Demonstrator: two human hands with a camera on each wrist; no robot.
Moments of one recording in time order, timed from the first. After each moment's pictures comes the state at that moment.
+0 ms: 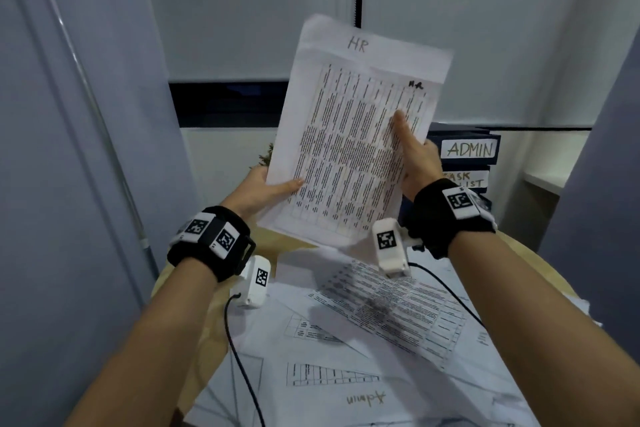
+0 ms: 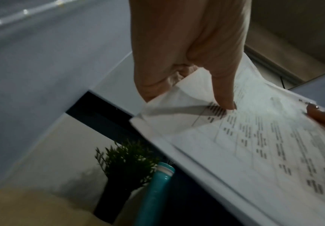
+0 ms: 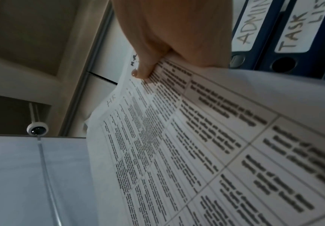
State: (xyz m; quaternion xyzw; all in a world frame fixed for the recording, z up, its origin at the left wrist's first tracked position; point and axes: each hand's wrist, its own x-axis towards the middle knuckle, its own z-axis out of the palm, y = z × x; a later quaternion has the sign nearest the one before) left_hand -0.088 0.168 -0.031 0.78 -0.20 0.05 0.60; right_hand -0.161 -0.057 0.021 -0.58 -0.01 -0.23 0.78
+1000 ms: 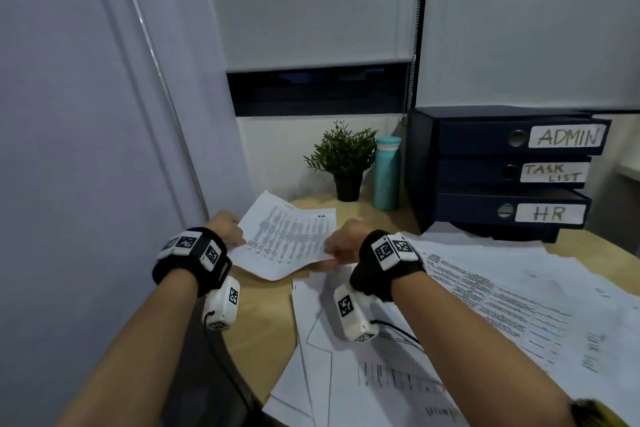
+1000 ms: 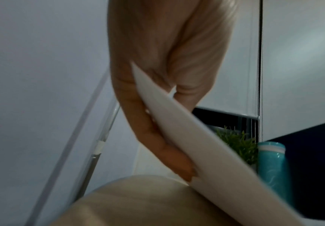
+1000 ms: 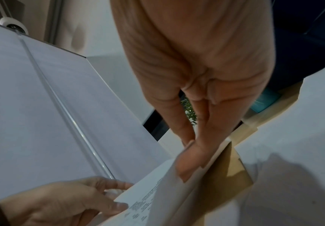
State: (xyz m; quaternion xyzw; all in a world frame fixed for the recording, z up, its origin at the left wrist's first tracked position) left_hand -0.040 0.332 -0.104 0.94 0.16 -0.02 0.29; right_hand -0.076 0.085 -0.108 -0.79 0.03 0.19 0.58
